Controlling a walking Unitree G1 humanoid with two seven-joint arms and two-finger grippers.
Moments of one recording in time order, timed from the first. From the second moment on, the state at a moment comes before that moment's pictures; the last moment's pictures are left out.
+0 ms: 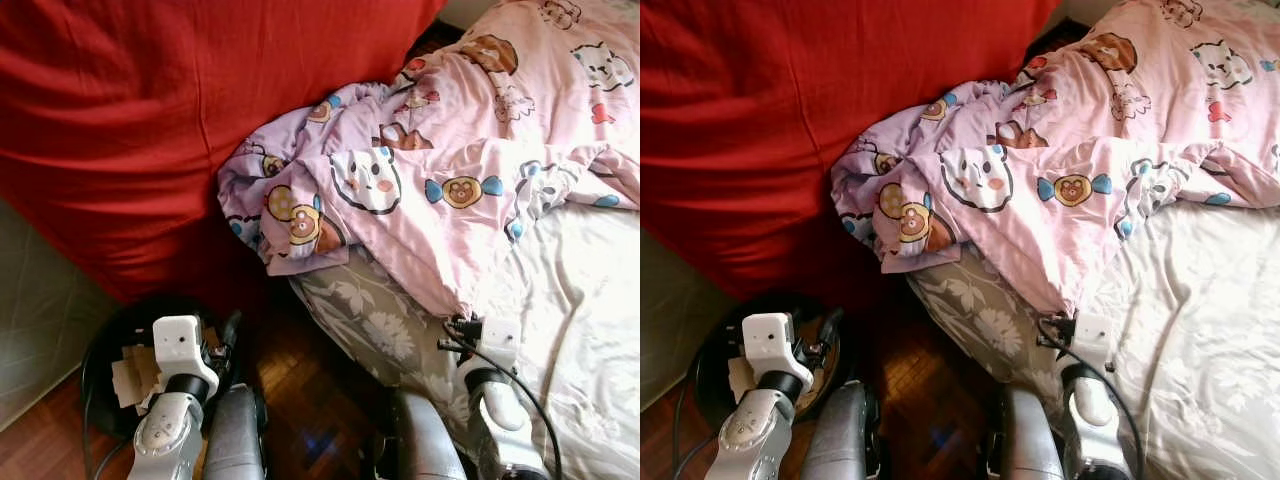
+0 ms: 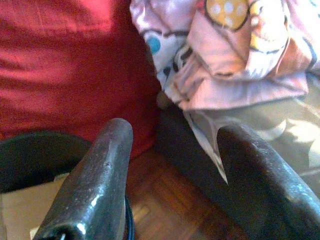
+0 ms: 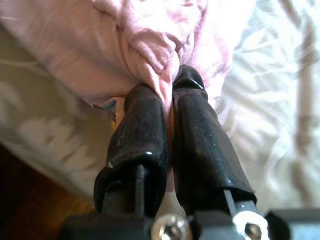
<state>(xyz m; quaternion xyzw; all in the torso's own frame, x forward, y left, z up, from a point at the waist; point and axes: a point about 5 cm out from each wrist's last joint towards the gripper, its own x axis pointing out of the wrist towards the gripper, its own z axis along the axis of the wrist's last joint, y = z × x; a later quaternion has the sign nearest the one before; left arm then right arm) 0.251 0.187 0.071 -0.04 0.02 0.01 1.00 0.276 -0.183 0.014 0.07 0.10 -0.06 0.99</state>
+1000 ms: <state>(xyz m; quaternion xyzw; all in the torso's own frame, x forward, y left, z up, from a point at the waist) 0.233 0.226 0.009 -0.03 0.14 0.08 0.99 0.282 -0.188 0.029 0.08 0.08 -0.07 0.99</state>
